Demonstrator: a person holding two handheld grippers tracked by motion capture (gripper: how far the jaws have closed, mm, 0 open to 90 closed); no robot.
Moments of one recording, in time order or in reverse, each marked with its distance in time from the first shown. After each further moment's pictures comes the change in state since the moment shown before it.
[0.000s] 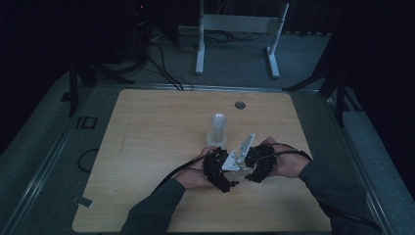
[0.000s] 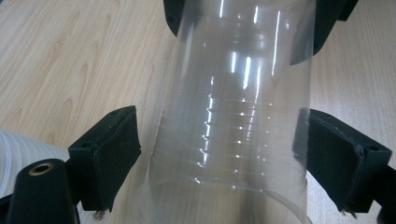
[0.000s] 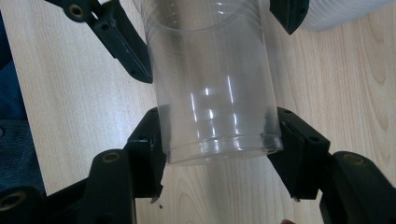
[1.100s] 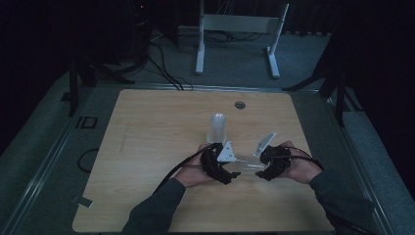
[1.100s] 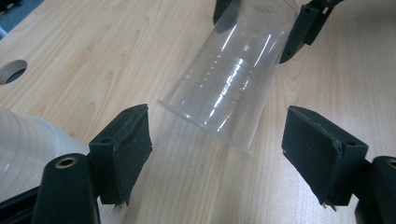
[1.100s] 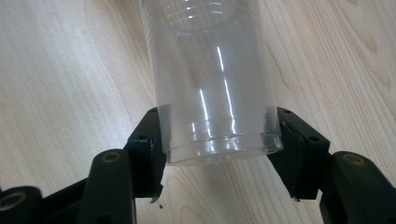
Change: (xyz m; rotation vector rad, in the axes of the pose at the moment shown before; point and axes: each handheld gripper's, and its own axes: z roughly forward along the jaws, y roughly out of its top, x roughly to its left) left arm 0.015 0.002 -0.012 -0.042 0.049 -0.085; right arm -0.013 -0.052 0.012 -0.057 -0.065 0.238
